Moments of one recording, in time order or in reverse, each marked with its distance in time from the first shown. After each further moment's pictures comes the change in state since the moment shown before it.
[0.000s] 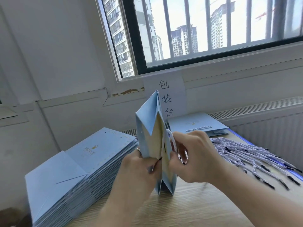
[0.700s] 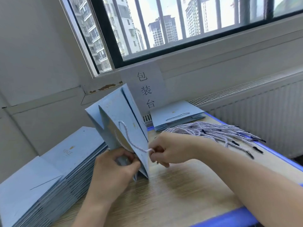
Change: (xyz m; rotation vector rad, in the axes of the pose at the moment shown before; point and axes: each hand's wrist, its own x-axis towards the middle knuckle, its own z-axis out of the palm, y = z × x) left_hand -0.006 0.022 -0.012 -0.293 -0.139 -0.486; right_hand -0.004 0.020 -0.003 0.155 -0.774 0.436
